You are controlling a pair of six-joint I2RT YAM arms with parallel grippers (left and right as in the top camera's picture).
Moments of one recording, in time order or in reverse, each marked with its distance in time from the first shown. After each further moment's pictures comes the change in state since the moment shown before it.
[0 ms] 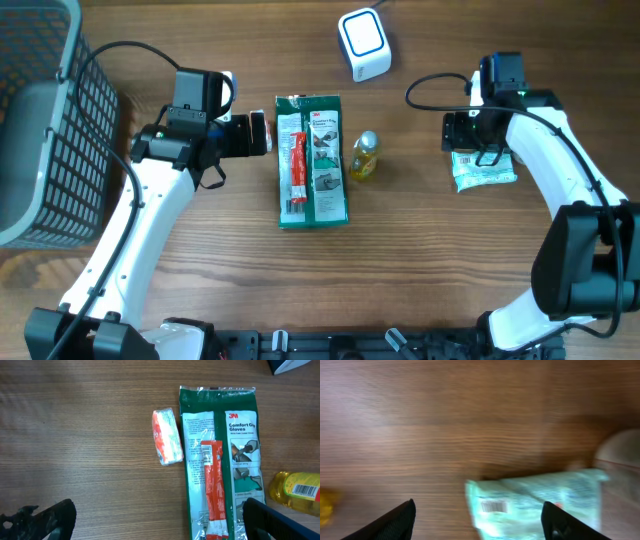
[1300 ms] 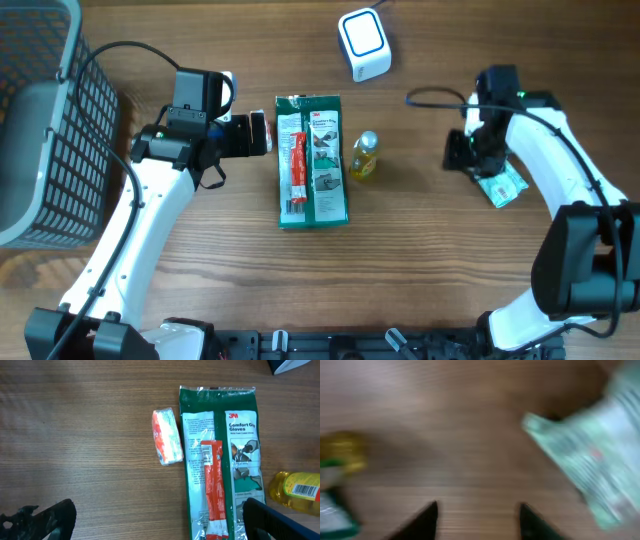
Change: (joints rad) left arm 0.000 0.000 0.000 0.000 0.000 0.000; right arm -0.001 0.000 0.009 -0.216 -0.163 0.081
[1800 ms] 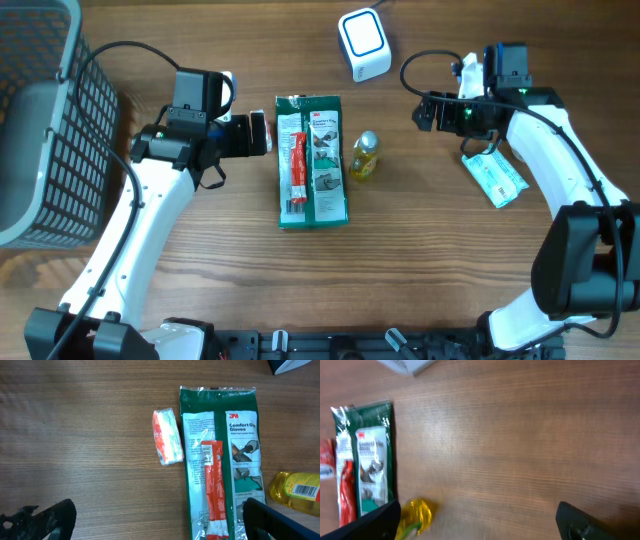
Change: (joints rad) left arm 0.000 0.000 0.000 0.000 0.000 0.000; right arm 0.000 0.000 0.010 0.362 -0.150 -0.016
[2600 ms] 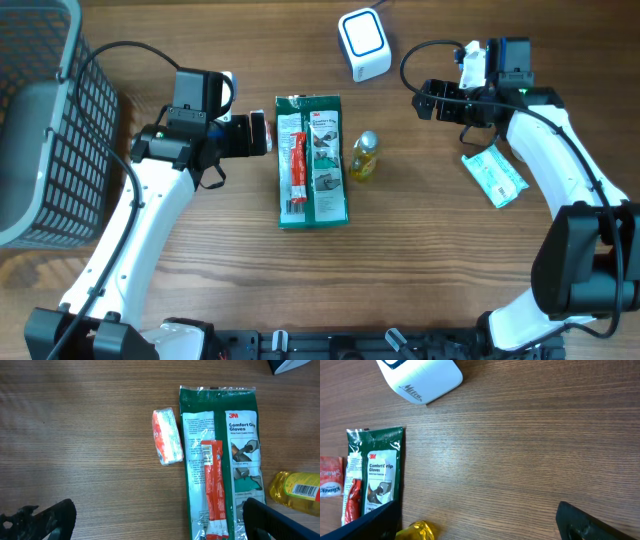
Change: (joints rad) left arm 0.000 0.000 0.000 0.000 0.000 0.000; right arm 0.000 0.000 0.000 0.099 -0.003 0.000
